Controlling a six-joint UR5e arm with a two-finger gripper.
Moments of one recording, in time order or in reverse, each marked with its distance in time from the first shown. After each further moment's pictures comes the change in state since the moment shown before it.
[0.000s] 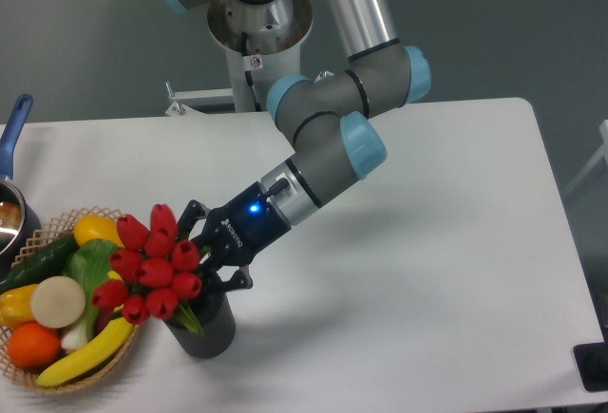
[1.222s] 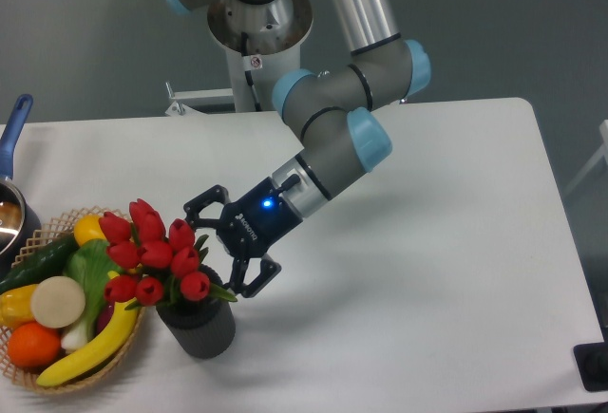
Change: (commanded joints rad) arm 0.092 0.058 -0.107 0.003 -0.002 0.029
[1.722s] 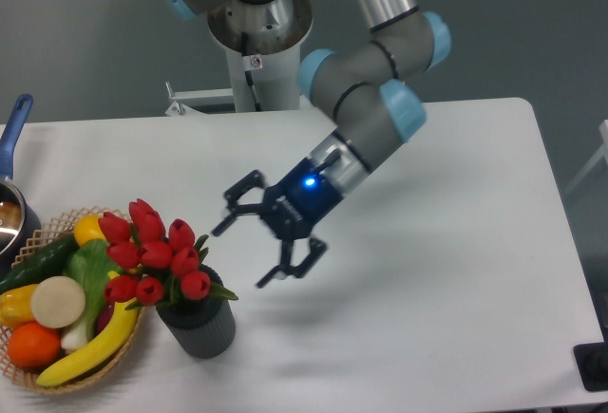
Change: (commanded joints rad) arm 0.158 0.055 0.006 -0.008 0.058 0.008
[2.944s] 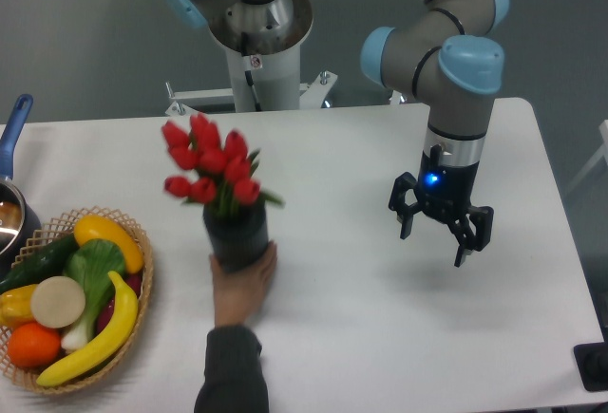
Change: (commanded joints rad) arm 0.069 -0.040 0.091 -0.002 0.832 0.238
